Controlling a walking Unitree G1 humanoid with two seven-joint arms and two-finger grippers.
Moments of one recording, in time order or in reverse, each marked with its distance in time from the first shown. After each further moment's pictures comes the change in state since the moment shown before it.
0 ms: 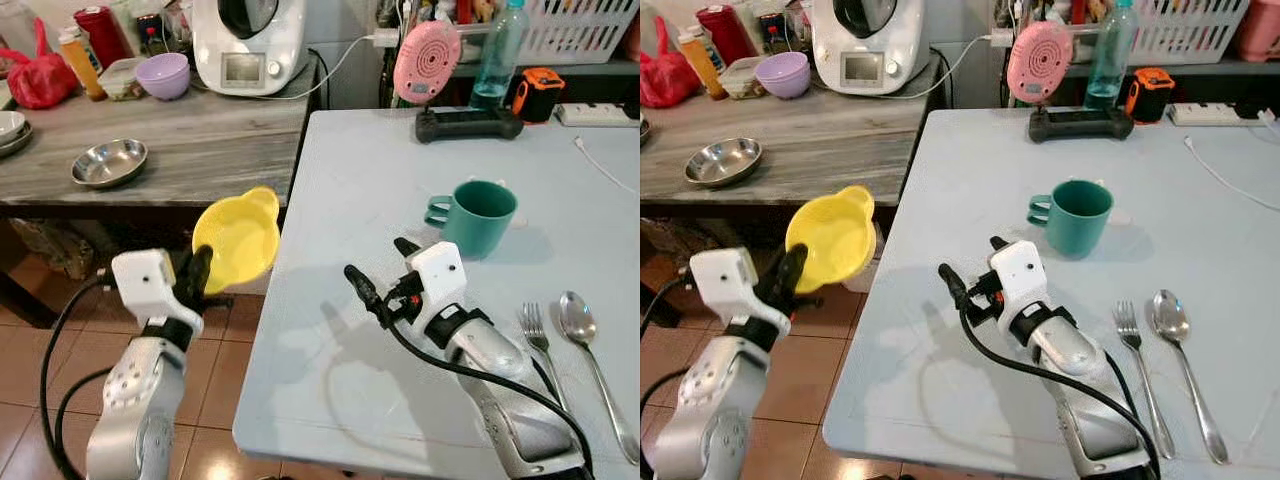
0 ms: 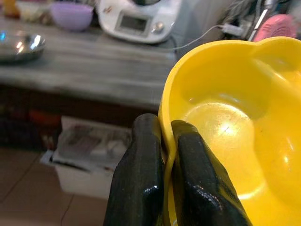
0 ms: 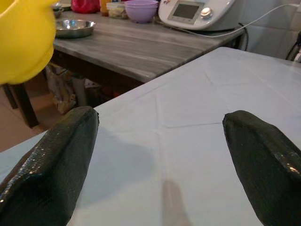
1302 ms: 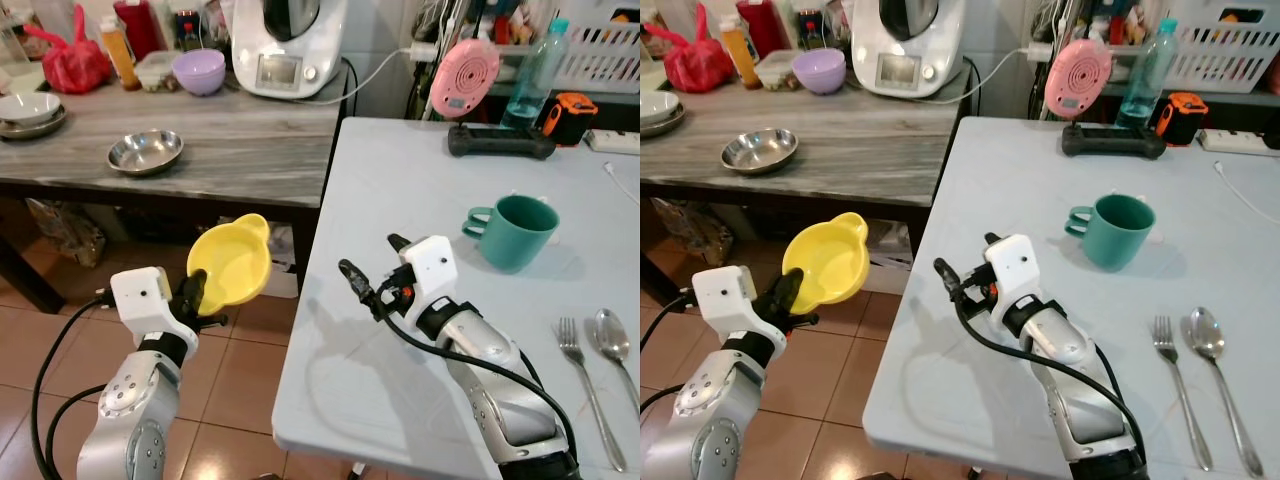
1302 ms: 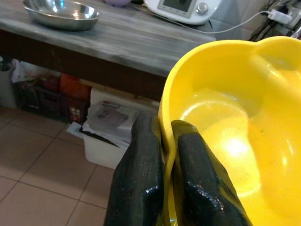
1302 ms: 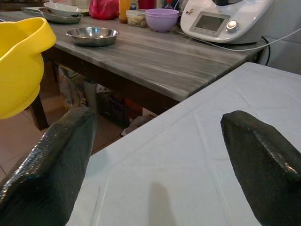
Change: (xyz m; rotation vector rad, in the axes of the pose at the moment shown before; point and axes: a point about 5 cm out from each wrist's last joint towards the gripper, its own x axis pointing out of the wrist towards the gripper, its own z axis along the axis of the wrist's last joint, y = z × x) left arm -0.005 0.009 -0.010 -0.007 0.108 0.063; right arm 0.010 -0.001 0.000 0.016 -0.019 0.003
